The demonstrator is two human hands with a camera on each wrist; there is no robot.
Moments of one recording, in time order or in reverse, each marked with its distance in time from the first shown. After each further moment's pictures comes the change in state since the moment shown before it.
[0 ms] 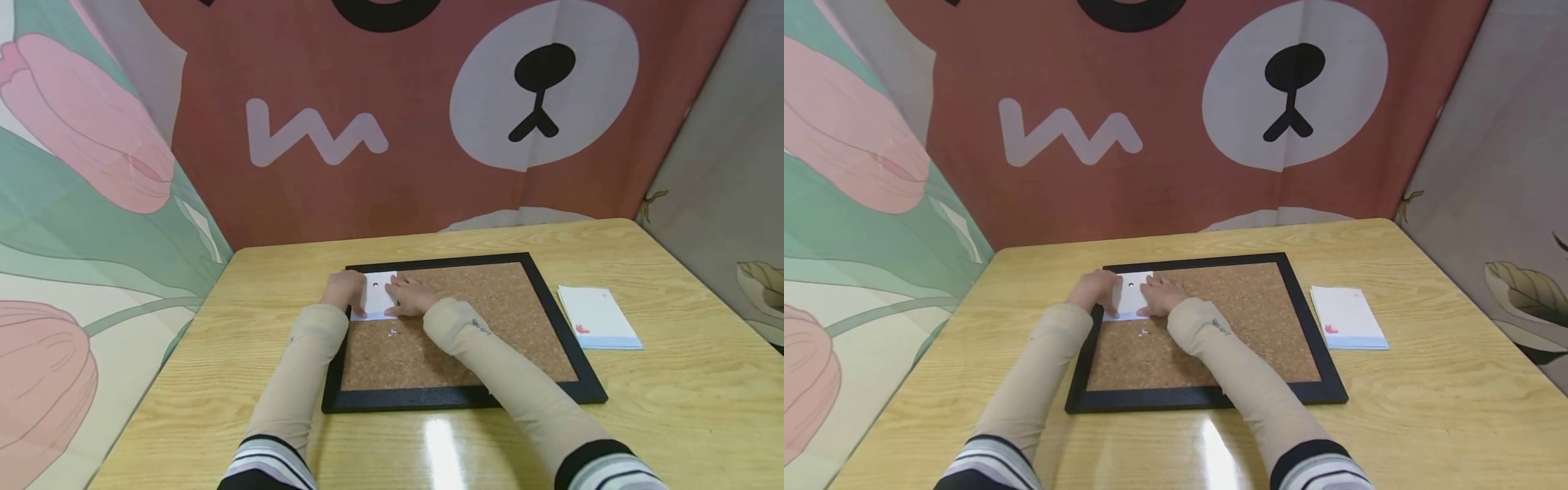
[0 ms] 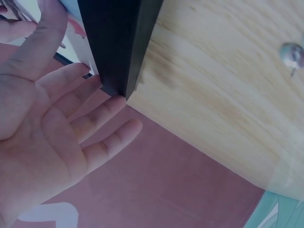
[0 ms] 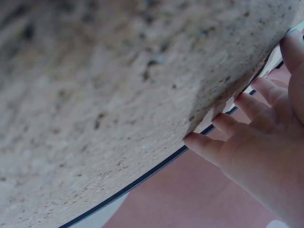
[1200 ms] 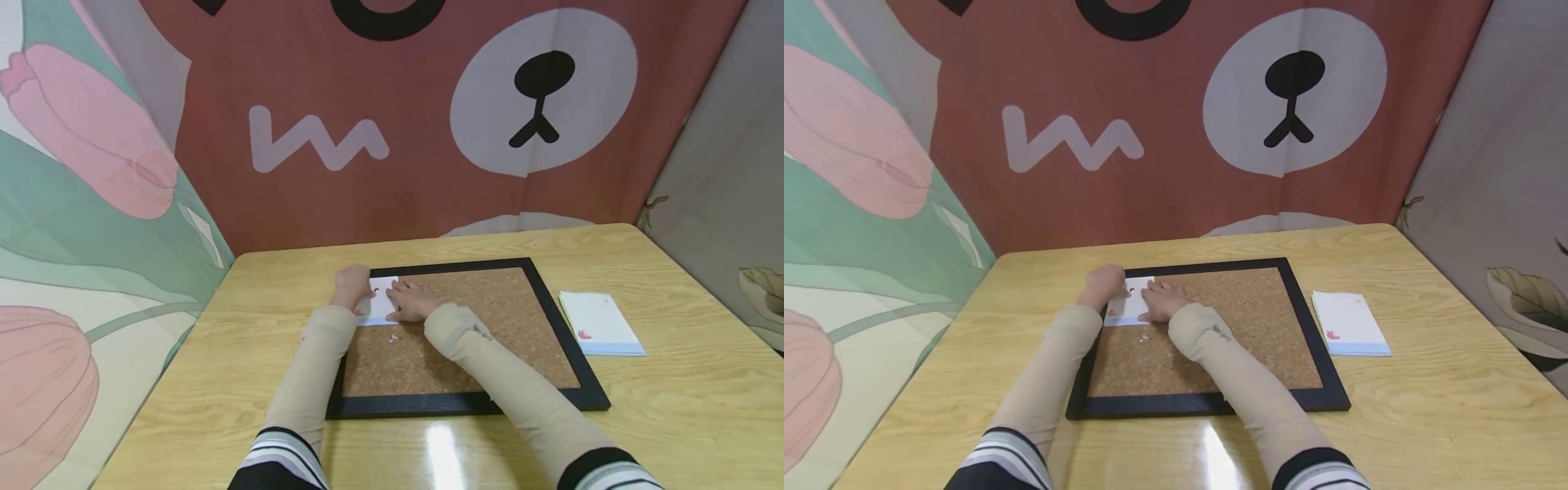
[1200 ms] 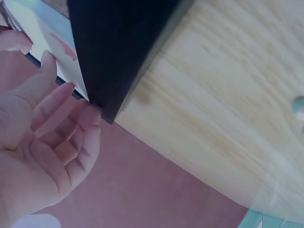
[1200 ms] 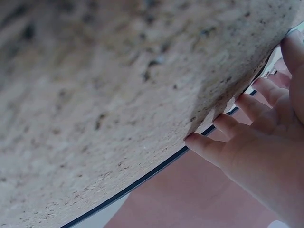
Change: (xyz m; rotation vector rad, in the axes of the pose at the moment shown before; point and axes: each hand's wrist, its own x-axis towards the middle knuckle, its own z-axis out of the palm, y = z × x) left_hand 0.013 0.007 0.002 -0.169 0.254 -0.103; right_hand 0.002 -0.001 0.002 -0.015 0.012 0.007
